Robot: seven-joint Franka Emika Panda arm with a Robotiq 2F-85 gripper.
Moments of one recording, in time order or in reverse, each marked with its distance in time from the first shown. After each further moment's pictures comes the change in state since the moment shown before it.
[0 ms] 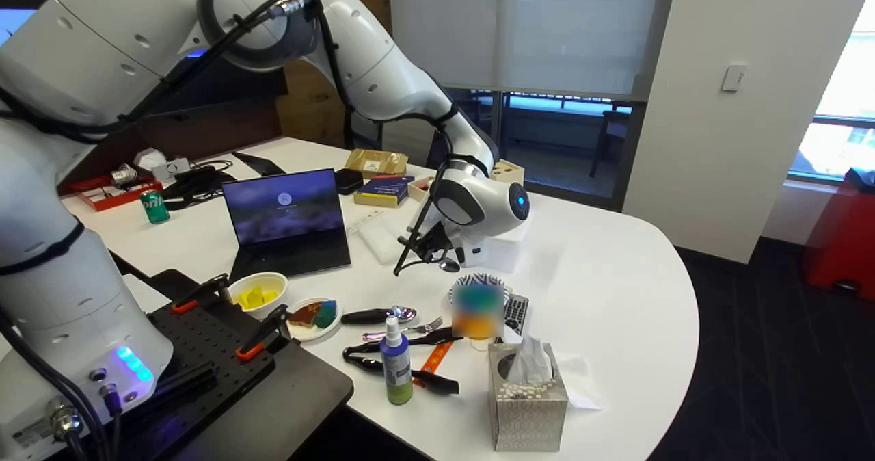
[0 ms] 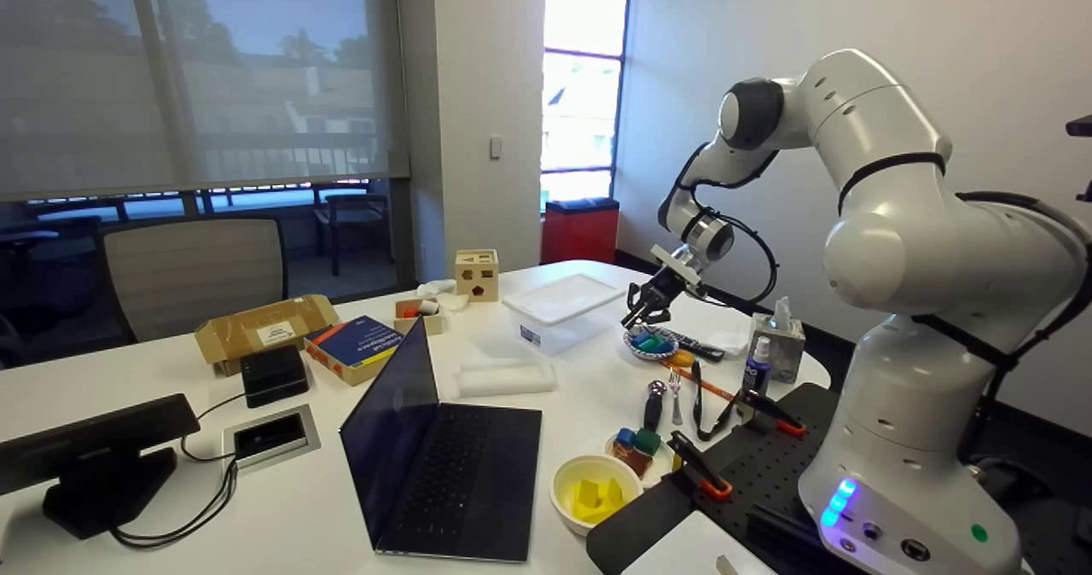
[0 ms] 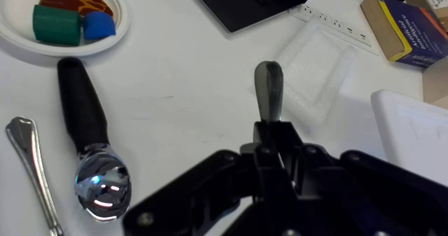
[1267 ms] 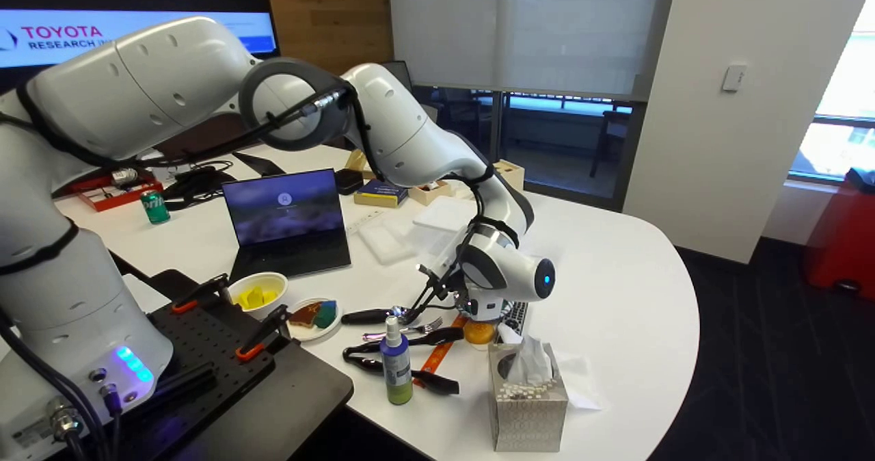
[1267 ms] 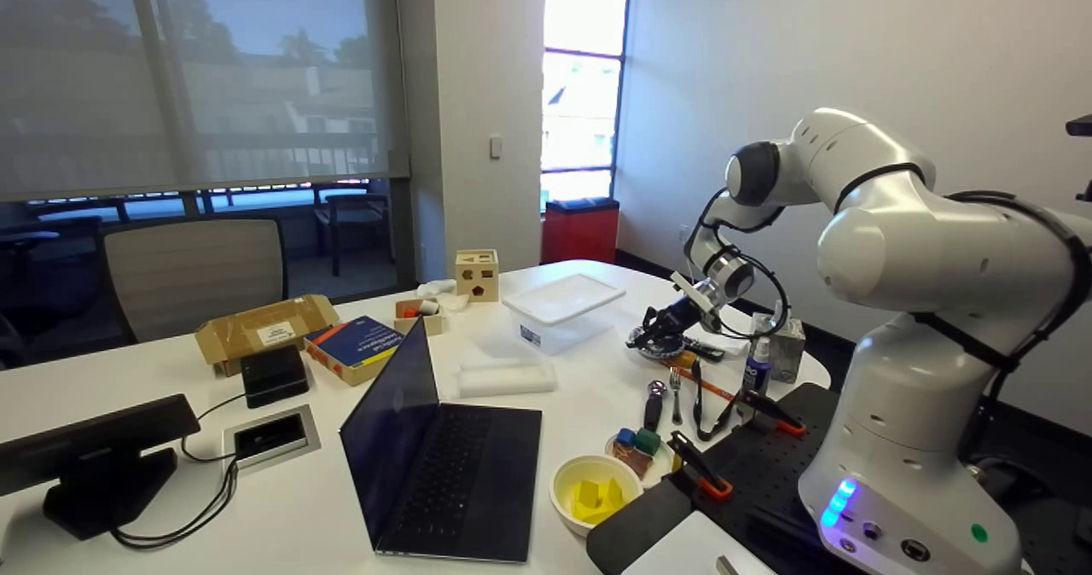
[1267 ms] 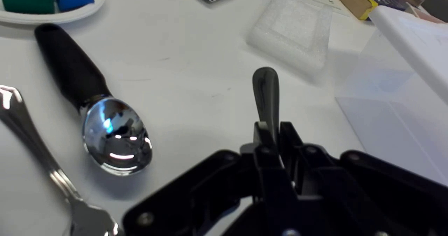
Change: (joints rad) arm -0.140 0.294 -0.002 0.282 0.111 -0.133 0.068
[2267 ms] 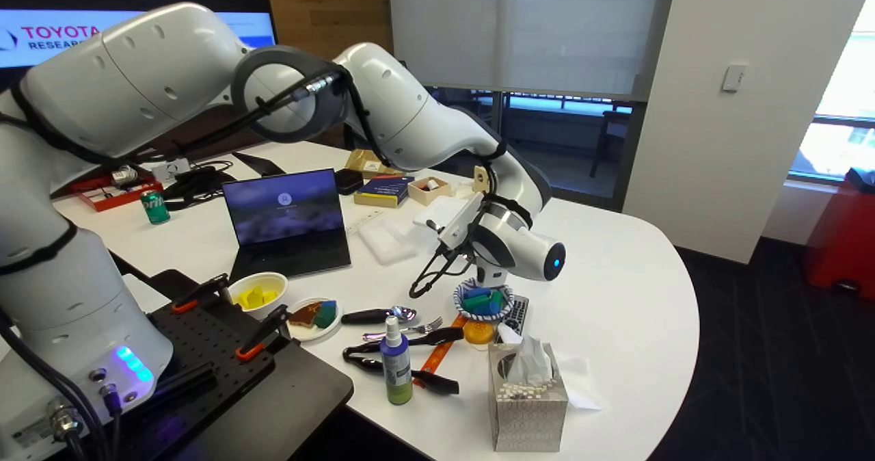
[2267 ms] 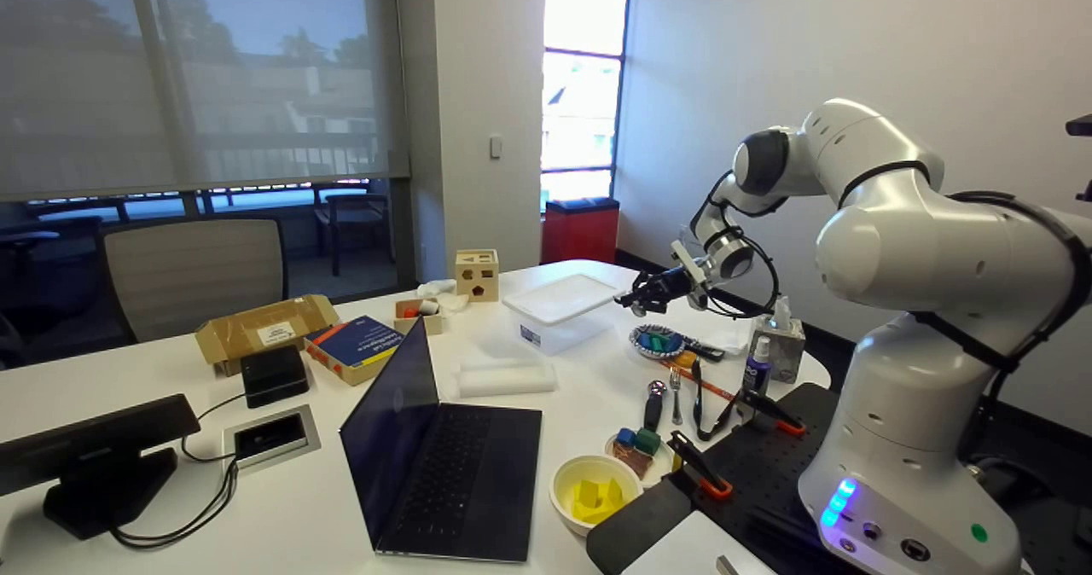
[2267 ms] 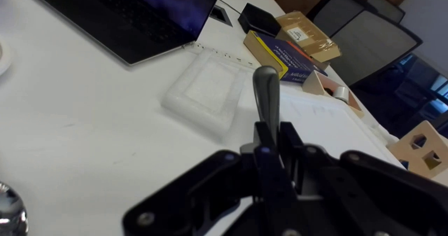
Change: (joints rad) arm -0.038 -0.048 0.050 0.048 0.139 -0.146 0.011
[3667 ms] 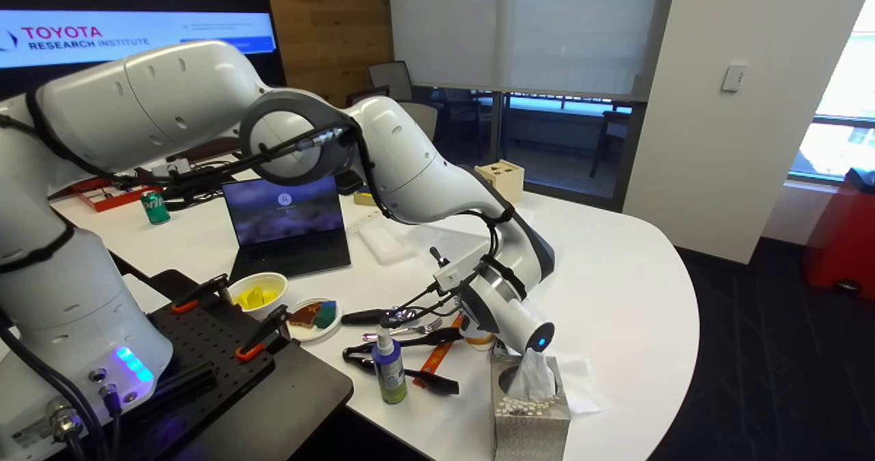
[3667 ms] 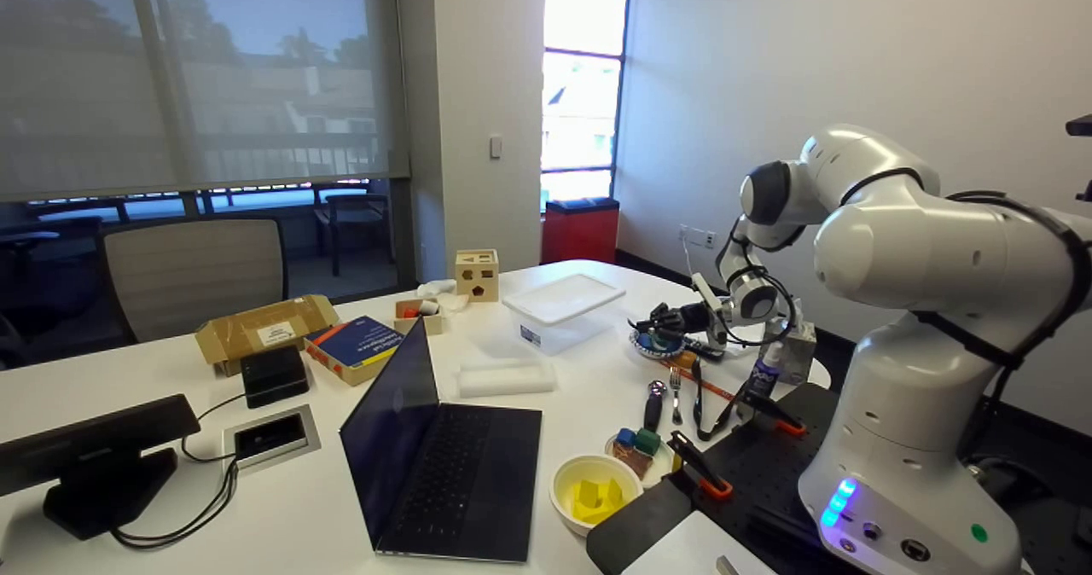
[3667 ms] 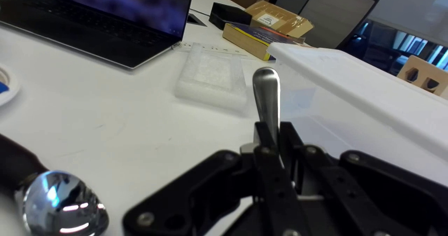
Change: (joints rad) arm -0.057 0.147 -0.056 0.007 0.146 -0.062 0.084
